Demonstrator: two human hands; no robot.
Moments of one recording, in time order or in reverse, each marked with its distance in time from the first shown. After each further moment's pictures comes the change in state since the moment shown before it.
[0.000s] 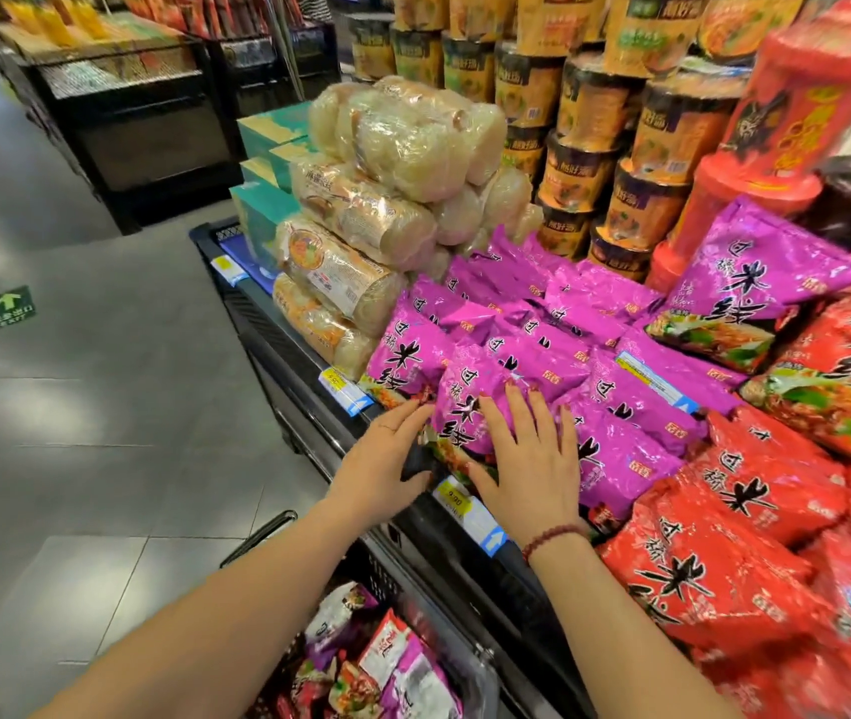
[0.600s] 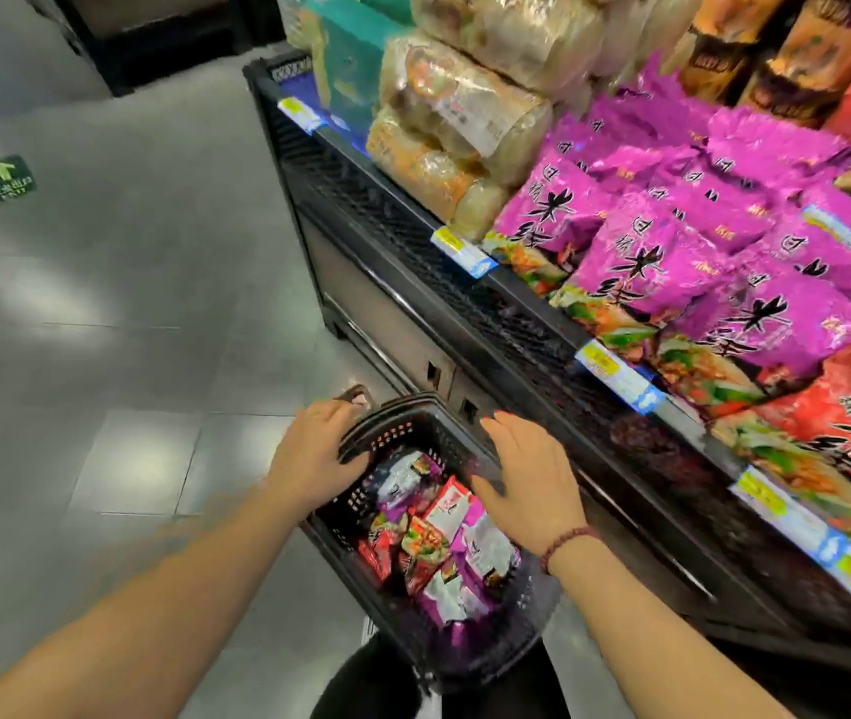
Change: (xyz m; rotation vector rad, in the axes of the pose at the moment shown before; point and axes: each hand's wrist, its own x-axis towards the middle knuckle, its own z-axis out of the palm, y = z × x) left_hand -0.201 -0.166 -0.028 0.093 -0.098 -0.226; right_hand -0.128 -0.157 0.041 0.275 -0.469 -0.039
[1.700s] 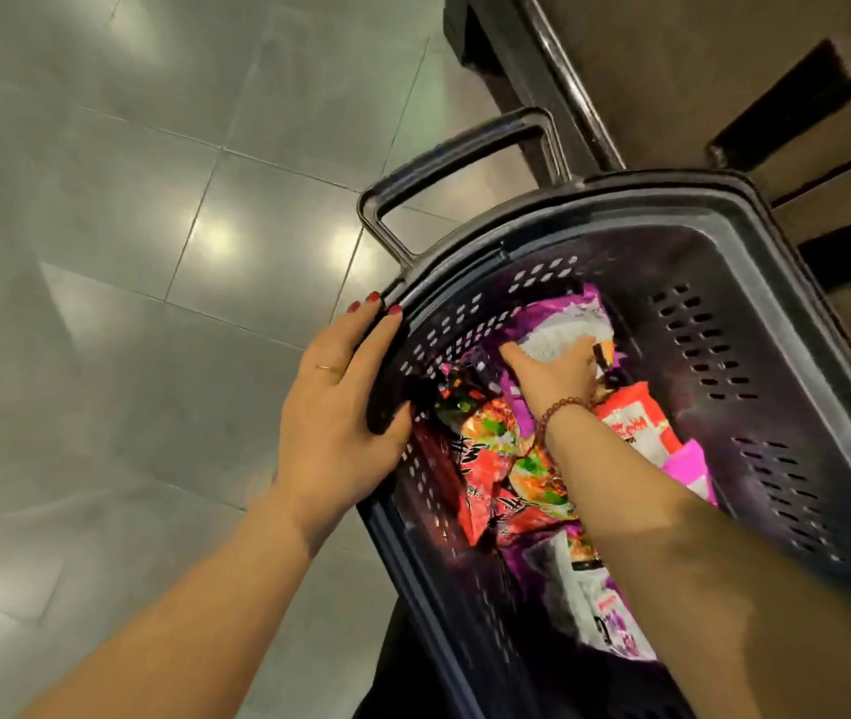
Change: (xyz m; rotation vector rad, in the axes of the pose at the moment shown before) left_hand -0.044 -0.215 0.311 -0.128 0.291 -0.332; right_hand 0.131 0.015 0.499 0.646 -0.320 0.900
